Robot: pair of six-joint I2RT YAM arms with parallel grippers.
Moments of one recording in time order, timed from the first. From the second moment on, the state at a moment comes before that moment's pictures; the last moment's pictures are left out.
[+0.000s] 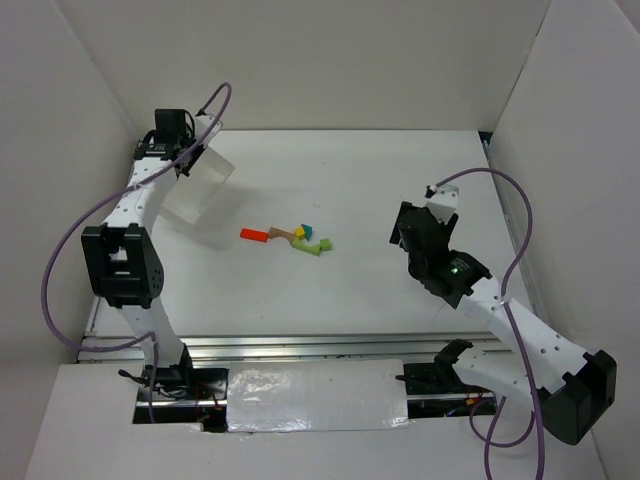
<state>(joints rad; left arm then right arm) 0.01 1.83 1.66 -0.51 -0.15 0.69 0.61 0.95 0.83 -0.43 0.78 0.50</state>
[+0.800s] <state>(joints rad) 0.25 2.18 1.91 -0.59 0.14 0.53 0.58 1.05 0.83 -0.26 0.41 0.39</state>
